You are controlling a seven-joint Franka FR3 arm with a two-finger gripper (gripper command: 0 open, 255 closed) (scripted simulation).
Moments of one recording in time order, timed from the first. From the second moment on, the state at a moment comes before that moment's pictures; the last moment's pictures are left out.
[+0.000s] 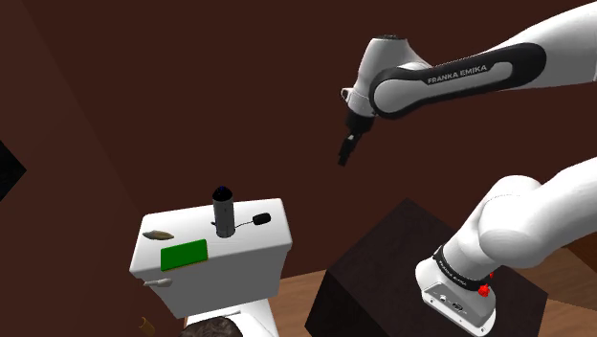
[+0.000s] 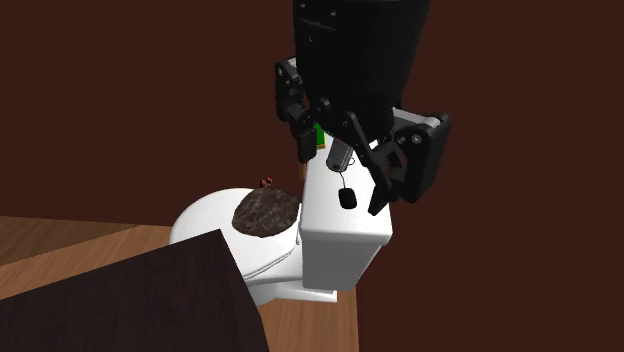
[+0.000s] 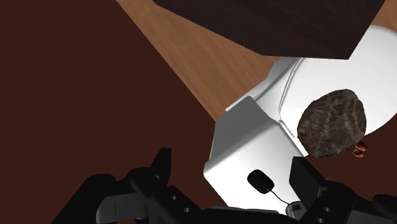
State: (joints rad) arm 0.13 -0.42 0.00 -2.55 0.05 2.17 -0.27
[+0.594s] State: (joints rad) arm 0.20 -0.08 0.02 -2.48 0.11 2.45 -0.38
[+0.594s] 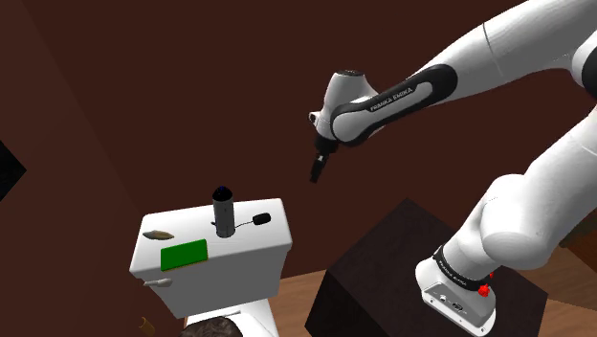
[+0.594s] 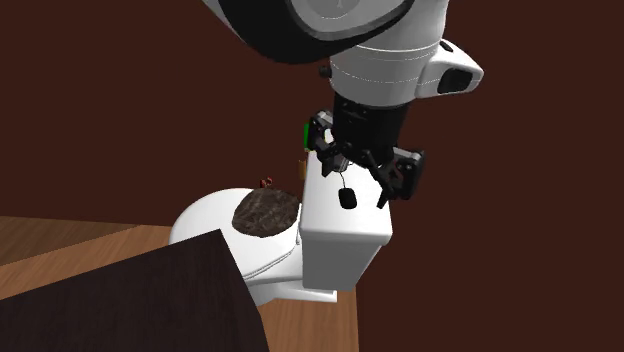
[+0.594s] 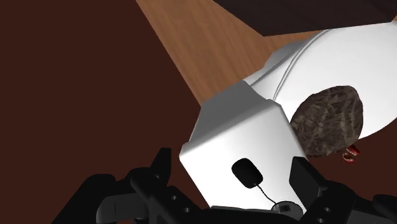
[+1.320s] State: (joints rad) arm 0.25 0.34 0.09 -2.25 0.18 2.67 -0.51
